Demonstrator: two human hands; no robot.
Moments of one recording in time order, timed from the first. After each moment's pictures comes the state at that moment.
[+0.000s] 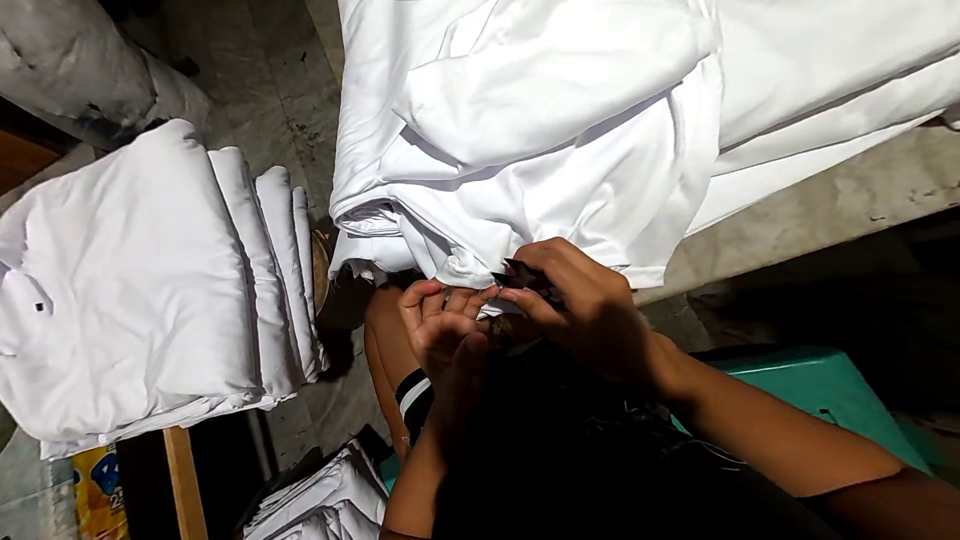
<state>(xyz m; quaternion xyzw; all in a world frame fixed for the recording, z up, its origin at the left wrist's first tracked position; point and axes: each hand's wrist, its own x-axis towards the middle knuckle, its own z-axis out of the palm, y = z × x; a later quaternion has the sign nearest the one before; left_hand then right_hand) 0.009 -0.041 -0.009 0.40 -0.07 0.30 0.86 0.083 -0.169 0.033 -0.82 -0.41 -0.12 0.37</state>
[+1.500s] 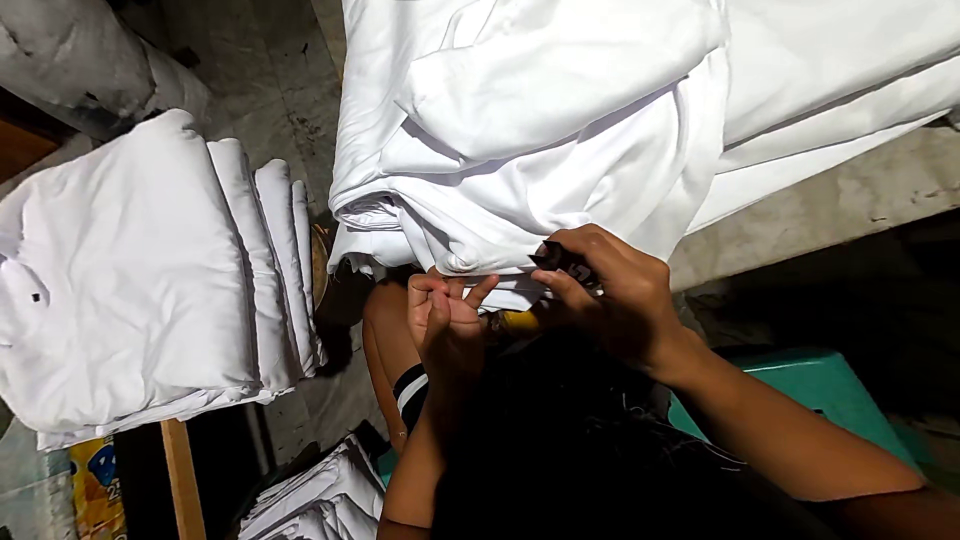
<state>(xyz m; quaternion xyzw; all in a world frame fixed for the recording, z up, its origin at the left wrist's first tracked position) 0.018 -0.041 -0.006 0.26 0.00 0.26 0.93 0.090 -0.190 0.032 -0.83 -0.39 -0.14 0.38</state>
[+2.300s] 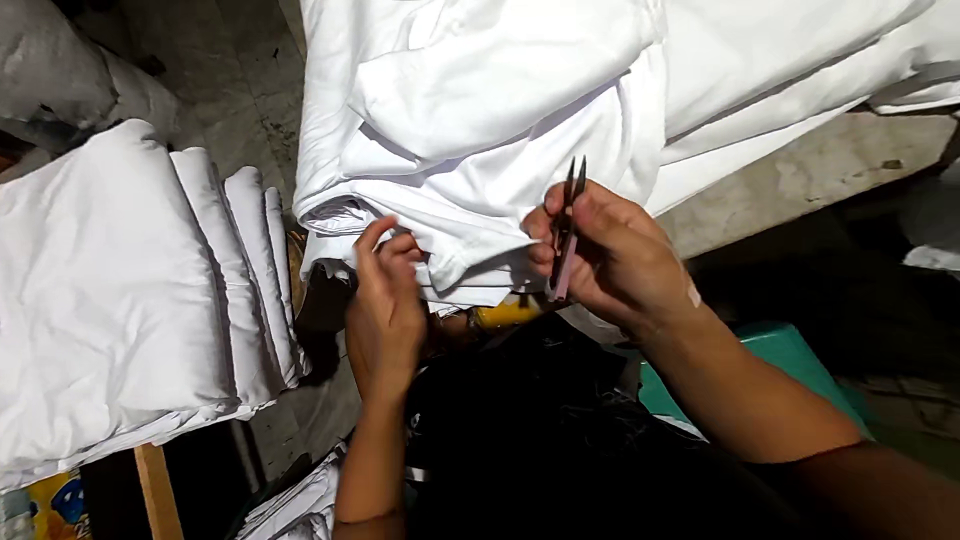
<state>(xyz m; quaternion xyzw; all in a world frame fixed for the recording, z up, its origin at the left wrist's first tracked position) 0.025 0.000 0.018 0.79 0.02 0.24 0.57 0.105 -0.202 0.051 -0.52 -0.15 0.24 0.81</state>
